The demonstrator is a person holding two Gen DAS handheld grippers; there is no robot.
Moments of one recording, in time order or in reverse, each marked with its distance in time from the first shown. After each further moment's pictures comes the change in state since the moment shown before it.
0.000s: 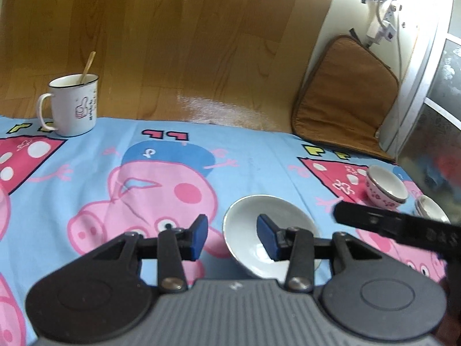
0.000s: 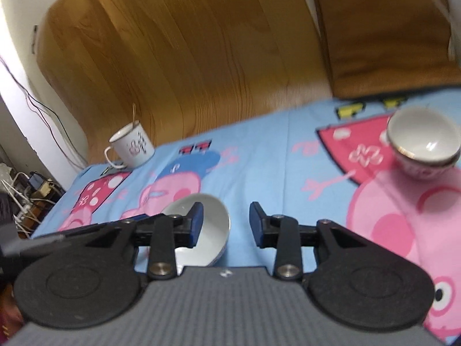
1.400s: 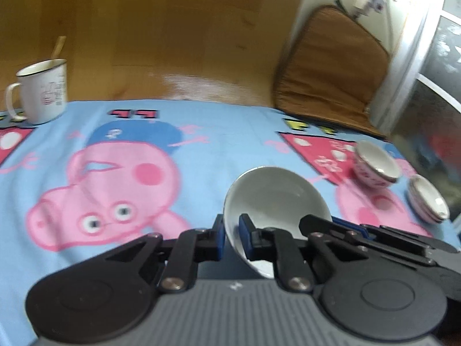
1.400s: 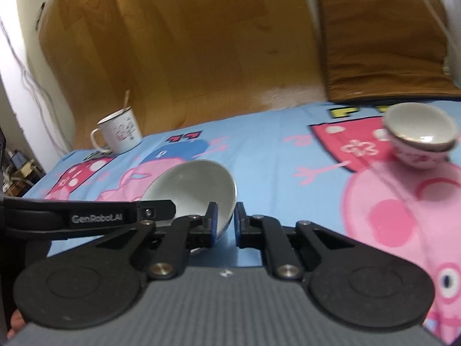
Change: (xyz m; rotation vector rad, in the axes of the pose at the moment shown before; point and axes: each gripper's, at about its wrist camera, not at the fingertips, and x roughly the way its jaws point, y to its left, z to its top) left arm 0.027 -0.038 -0.004 0.050 0.099 -0.061; right arm 0.006 -0.012 -0.033 -0.045 -0.020 -0.071
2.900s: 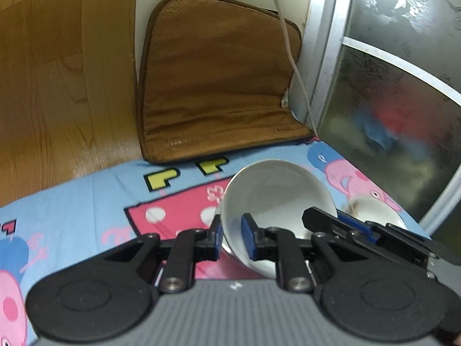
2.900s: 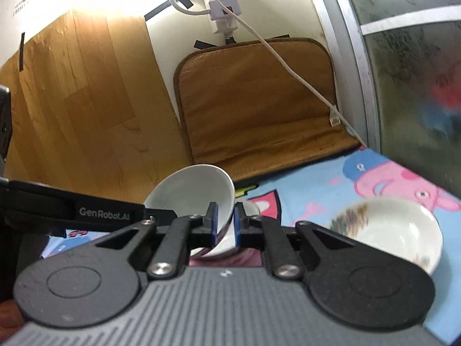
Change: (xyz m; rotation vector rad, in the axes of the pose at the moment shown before) left arm 0.085 -0.178 0.084 0.277 0.004 -0.113; right arm -0.053 -0.138 0.047 0.100 -0.287 -0.239
